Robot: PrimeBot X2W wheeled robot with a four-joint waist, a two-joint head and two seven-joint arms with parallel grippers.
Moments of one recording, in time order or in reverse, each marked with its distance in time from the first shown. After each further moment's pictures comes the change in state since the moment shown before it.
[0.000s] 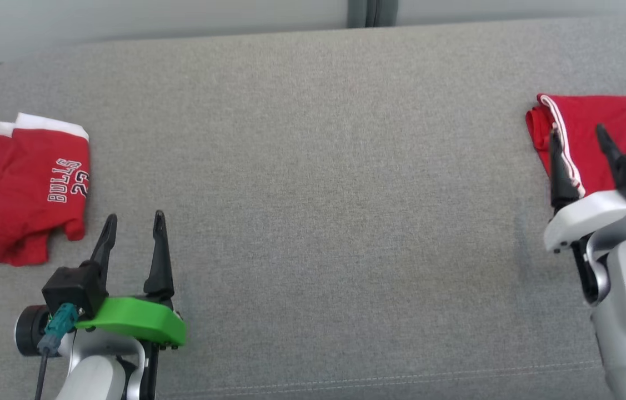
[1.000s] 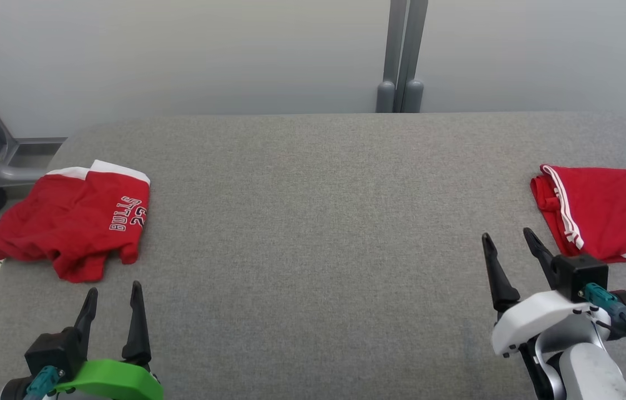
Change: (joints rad) left arm 0.169 0.035 0.049 0.095 -0.070 -0.031 -0.066; right arm 0.395 0.167 0.082 -0.355 0.024 0.000 0.156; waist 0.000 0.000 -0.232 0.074
